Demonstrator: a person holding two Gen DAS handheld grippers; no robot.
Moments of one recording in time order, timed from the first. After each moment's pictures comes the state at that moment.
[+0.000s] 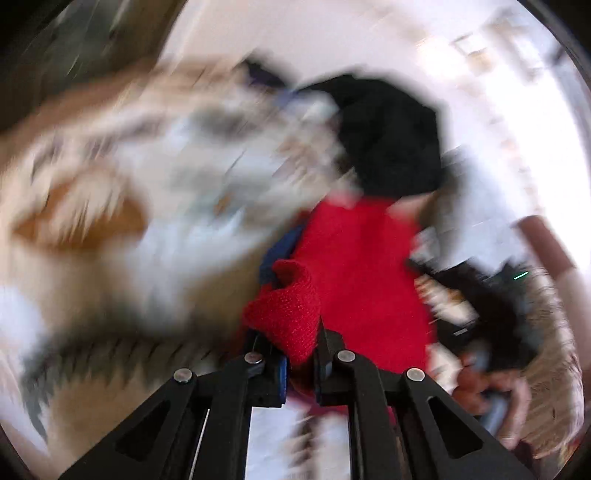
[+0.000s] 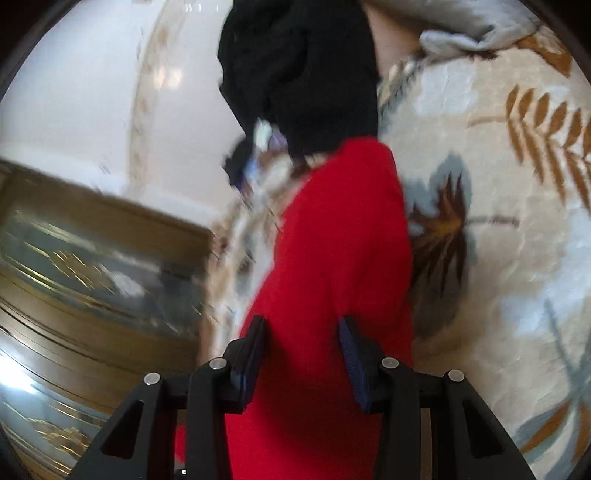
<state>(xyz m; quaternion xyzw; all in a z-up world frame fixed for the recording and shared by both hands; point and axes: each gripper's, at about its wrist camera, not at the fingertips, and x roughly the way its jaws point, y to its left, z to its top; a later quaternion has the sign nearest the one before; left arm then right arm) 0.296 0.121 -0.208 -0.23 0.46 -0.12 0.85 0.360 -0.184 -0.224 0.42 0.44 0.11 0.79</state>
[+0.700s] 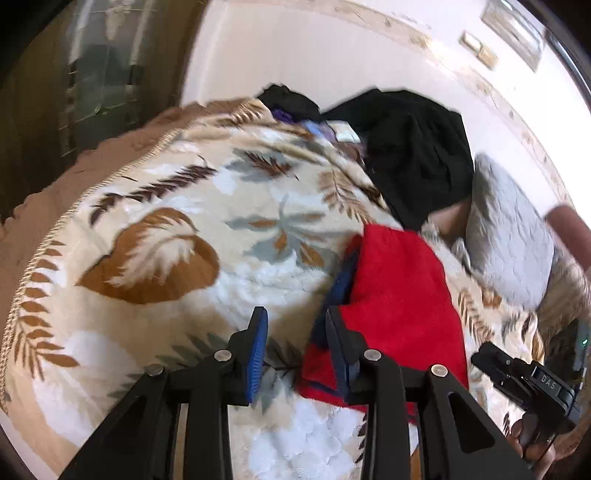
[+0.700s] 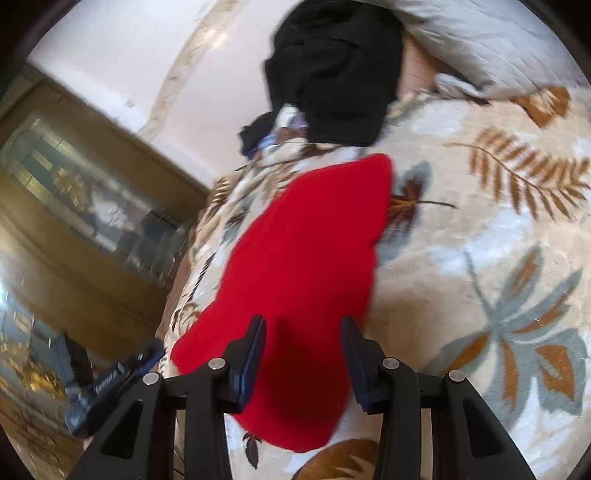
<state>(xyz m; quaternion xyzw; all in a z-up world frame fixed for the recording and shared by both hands) 0.281 0.144 -0.166 -0.15 0.41 -0.08 0.90 0.263 -0.182 -0.188 0.28 0.40 0.16 0.86</state>
